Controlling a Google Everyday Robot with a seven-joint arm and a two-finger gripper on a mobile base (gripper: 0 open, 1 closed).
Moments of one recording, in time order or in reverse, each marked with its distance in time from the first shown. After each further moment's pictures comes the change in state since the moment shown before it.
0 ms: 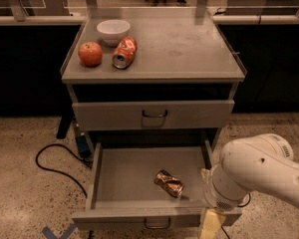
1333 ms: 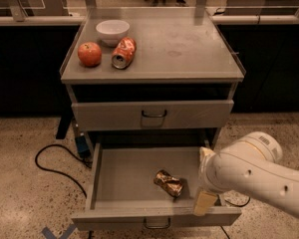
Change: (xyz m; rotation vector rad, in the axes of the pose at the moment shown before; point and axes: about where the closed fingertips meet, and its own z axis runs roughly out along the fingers) arm -0.007 -0.071 -0.001 0.303 0.007 -0.028
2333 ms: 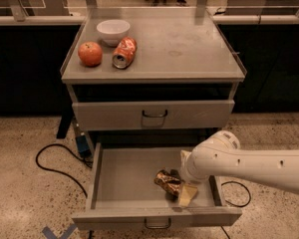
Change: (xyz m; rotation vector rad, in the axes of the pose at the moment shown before) arm -0.029 -0.016 0.126 -0.114 -0.065 -0.074
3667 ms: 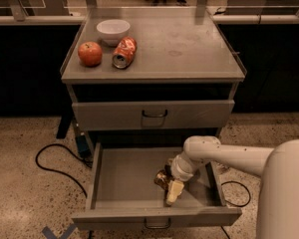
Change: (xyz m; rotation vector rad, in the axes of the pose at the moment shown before) arm -0.008 -0.015 0.148 -0.255 -0.177 0.029
